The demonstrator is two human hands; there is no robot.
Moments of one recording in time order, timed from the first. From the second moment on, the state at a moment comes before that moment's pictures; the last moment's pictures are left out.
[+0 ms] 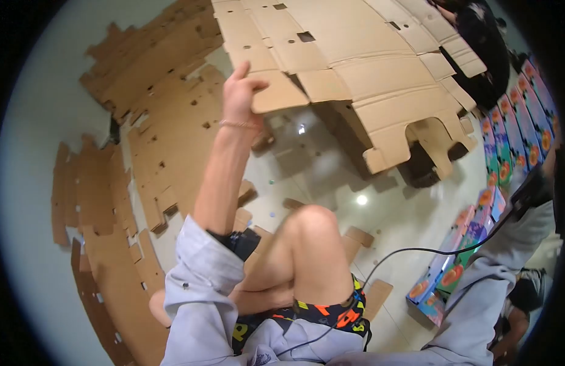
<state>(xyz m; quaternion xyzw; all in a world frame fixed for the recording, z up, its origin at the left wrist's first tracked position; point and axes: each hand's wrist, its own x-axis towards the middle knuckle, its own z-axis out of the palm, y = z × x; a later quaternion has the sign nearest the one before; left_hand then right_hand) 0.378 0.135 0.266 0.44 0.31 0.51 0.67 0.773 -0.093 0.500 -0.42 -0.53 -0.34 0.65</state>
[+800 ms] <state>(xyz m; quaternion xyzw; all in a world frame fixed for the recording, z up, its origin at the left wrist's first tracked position) 0.549 0.083 0.137 0.67 0.38 0.04 0.63 0.761 -0.088 0.130 -0.91 -0.36 -0.04 0.21</state>
